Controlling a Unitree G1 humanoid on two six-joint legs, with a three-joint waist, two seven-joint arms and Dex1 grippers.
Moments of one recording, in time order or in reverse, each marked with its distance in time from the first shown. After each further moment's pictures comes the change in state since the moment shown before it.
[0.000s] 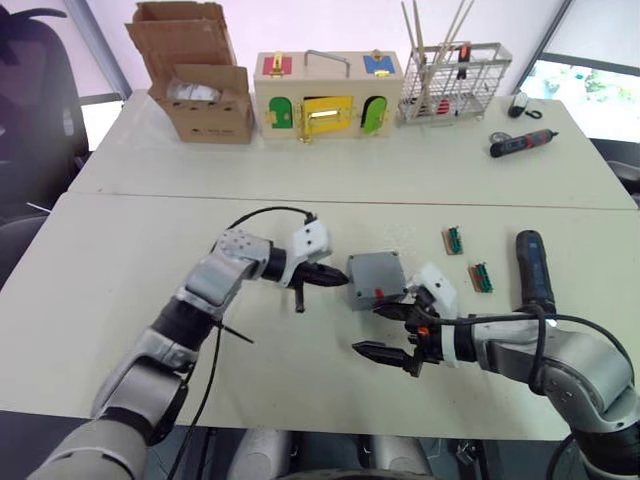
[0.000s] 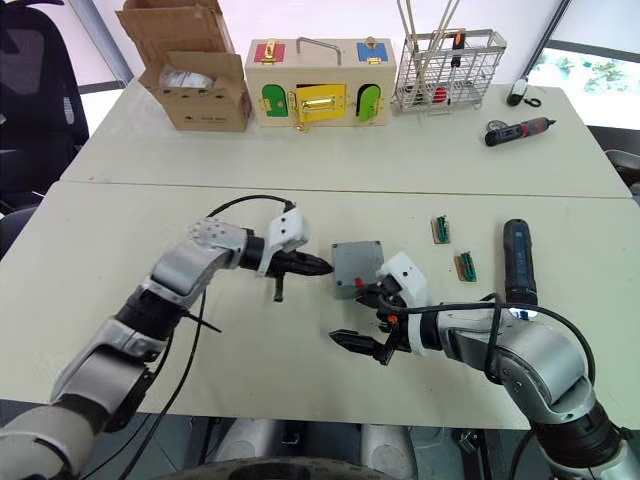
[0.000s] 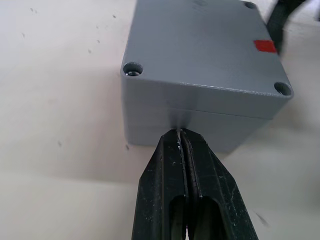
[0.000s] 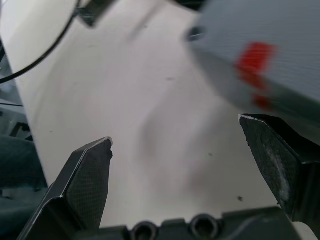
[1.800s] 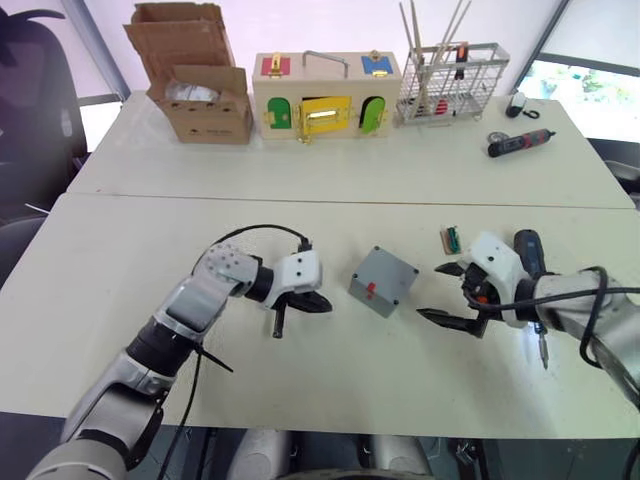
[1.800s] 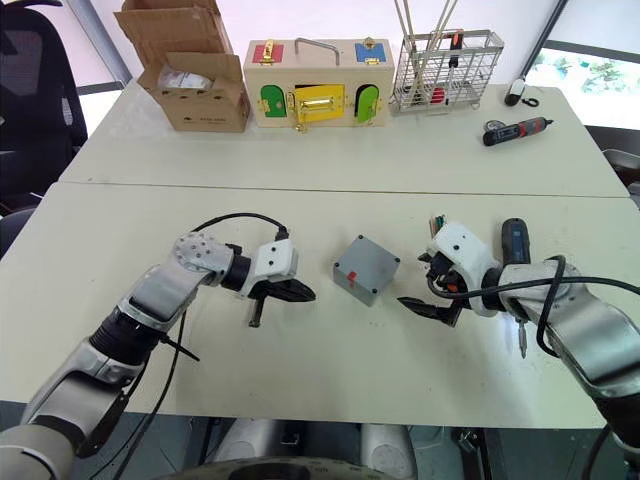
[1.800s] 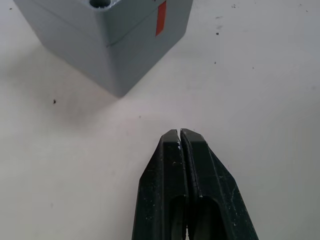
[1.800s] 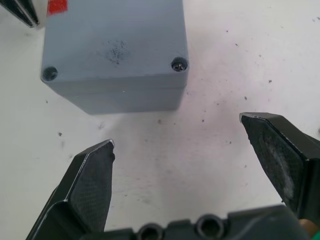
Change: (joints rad) left arm 0.162 0.116 -0.019 -0.273 0.076 0.049 -0.105; right arm -0.074 -0.334 0.032 0.292 -0.437 -0.458 0.288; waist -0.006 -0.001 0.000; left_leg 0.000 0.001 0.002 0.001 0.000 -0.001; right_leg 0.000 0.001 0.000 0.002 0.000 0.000
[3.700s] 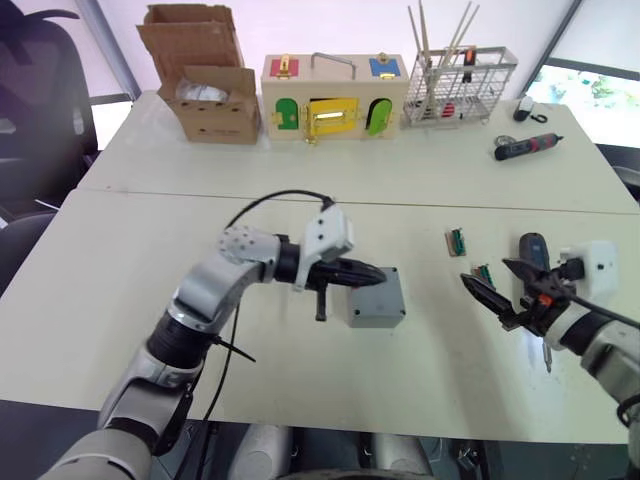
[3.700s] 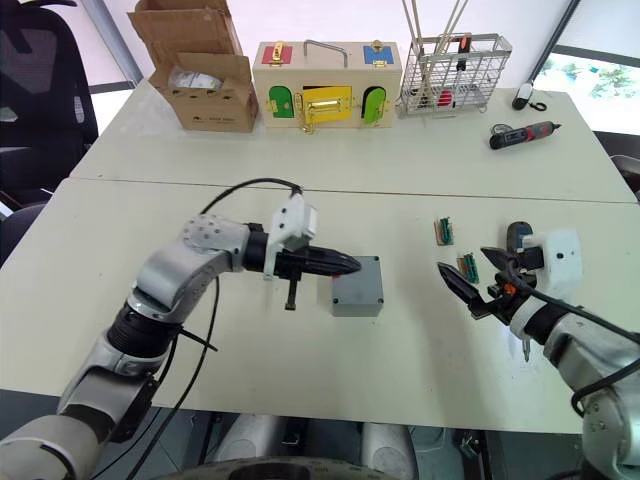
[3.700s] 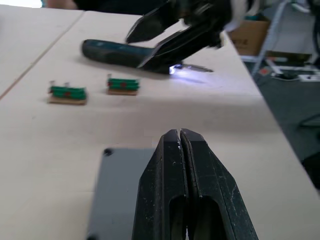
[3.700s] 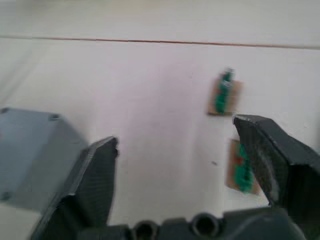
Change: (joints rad) left arm -0.067 -0.150 0.081 -0.160 -0.268 0.152 0.129; right arm 0.339 0.556 -0.638 -0.312 0.137 0.299 -0.371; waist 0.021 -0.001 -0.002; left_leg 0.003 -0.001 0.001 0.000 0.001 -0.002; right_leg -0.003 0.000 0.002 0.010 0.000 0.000
